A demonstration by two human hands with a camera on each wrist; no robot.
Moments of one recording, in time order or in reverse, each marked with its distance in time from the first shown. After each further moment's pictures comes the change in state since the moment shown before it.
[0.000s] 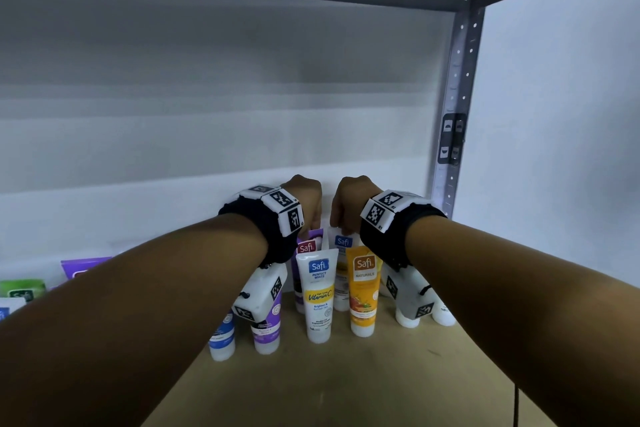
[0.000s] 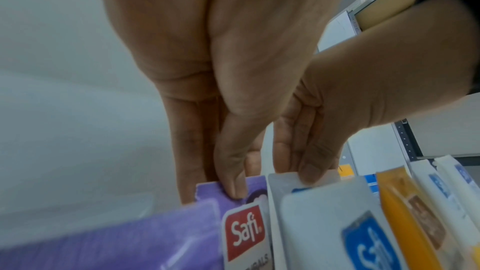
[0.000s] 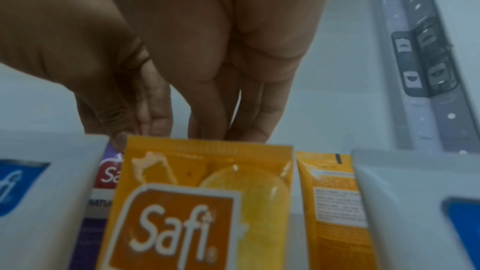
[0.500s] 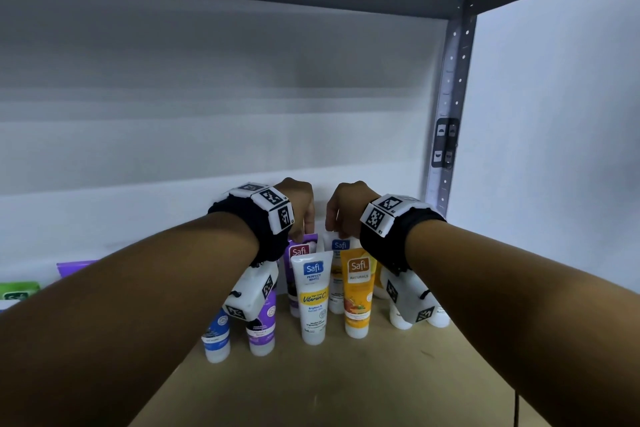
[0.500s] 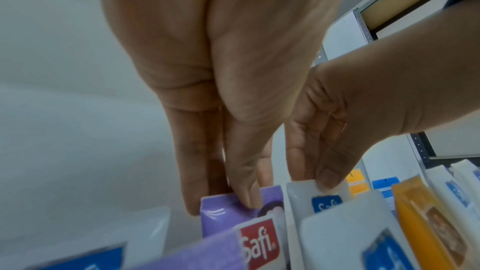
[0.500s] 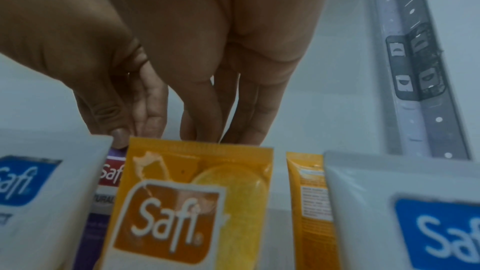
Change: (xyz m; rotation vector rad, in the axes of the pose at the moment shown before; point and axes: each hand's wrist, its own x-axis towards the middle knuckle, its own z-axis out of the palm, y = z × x) left_hand -0.007 -0.008 -0.007 -0.074 -0.072 0.058; right_hand -0.017 -0.006 -0.009 0.000 -0.037 -0.019
